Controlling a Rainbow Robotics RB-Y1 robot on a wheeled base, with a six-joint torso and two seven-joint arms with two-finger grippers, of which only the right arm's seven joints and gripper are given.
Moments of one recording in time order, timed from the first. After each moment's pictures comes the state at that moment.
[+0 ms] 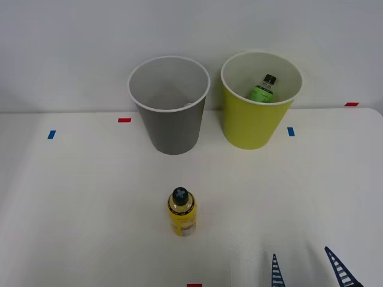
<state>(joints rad) 0.83 -0.33 0.41 -1.80 -0.36 -0.68 2.06</state>
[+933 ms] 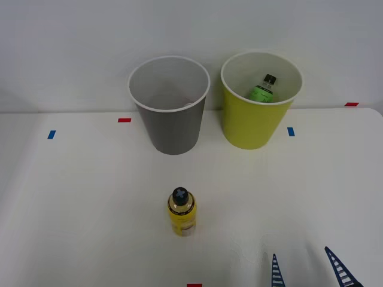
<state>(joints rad) 0.83 -0.33 0.41 -1.80 -0.36 -0.68 2.06</state>
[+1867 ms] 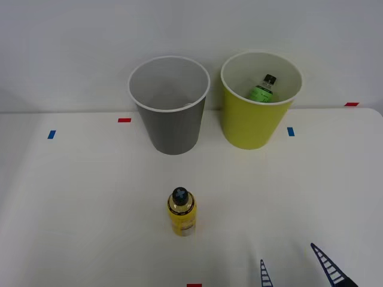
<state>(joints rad) 0.75 -0.52 0.54 -1.81 -0.36 -0.76 2.06</state>
